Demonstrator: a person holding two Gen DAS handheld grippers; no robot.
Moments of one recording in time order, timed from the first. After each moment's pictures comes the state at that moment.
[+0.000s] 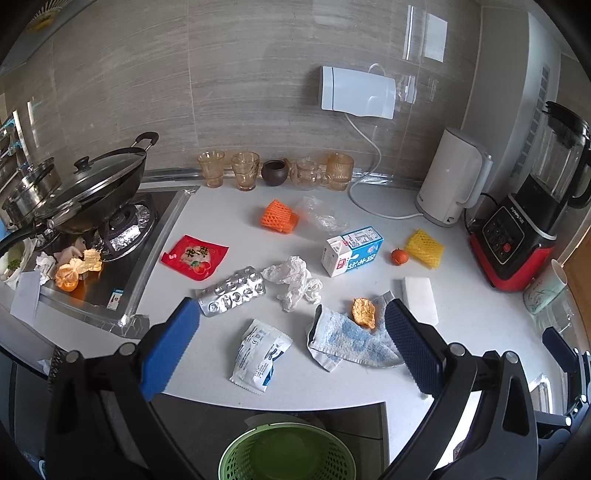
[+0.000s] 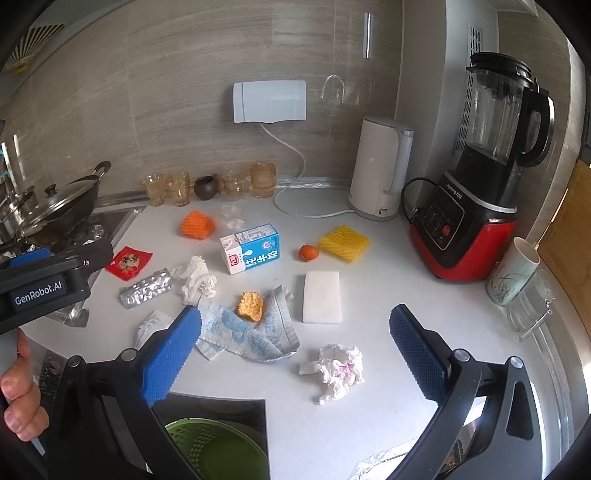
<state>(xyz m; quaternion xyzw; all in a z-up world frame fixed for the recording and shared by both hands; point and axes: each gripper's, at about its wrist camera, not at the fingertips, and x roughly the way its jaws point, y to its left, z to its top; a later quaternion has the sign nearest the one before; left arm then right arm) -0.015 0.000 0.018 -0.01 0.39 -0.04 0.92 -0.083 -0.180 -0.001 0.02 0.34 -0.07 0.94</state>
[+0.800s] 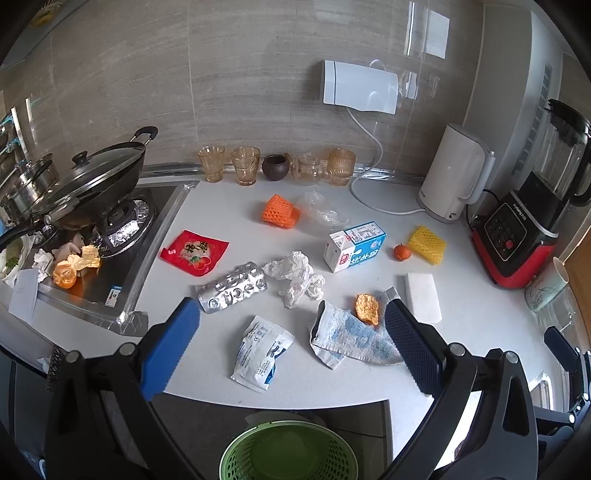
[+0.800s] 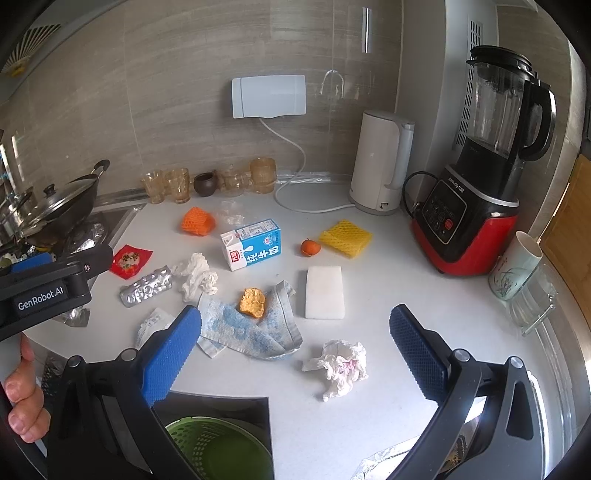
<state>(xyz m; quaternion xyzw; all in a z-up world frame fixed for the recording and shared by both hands) -0.011 0.005 0.010 -0.01 0.40 -0.04 0.92 -0.079 -0.180 -0.002 0.02 0.35 -0.08 0.93</state>
